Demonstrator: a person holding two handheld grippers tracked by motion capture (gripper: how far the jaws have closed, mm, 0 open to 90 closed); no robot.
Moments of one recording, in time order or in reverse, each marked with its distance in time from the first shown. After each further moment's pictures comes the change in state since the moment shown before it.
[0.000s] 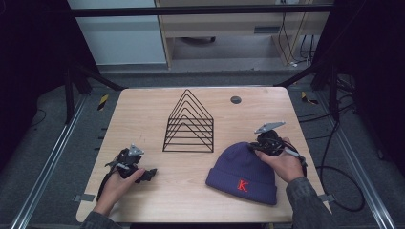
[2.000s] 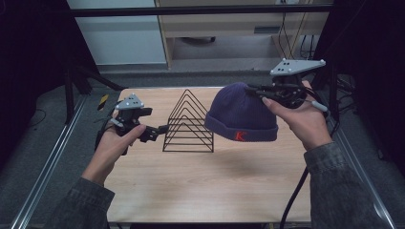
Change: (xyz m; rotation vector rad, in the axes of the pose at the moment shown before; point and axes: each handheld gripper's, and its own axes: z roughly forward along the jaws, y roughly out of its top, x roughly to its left) left arm -0.024 0.155 -0.122 -0.391 -0.257 0.104; right arm 0.021 0.142 -0.155 -0.420 0.039 -0.160
